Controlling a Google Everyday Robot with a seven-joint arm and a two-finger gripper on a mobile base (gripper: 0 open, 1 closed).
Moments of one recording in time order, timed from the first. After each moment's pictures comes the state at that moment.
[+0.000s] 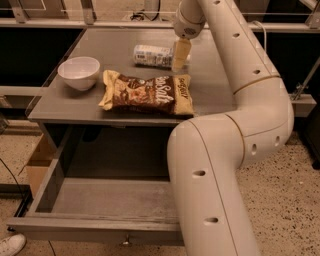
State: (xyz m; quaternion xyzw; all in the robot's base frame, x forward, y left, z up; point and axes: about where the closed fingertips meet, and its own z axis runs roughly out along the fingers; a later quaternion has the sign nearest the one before) arm 0.822 -0.059 0.896 -0.69 0.67 -0.06 0.26
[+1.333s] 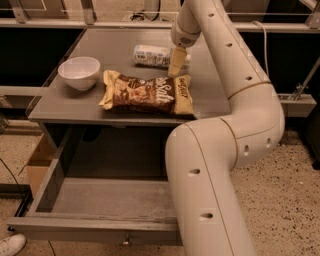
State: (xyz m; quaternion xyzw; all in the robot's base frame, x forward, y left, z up) arm 0.839 -0.051 0.862 -0.68 0.69 -0.04 0.26
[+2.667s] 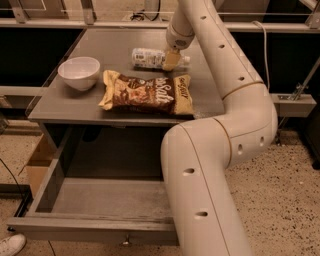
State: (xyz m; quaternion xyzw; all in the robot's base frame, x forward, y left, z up) arm 0.843 -0.041 0.853 -0.68 0.68 -0.05 0.25
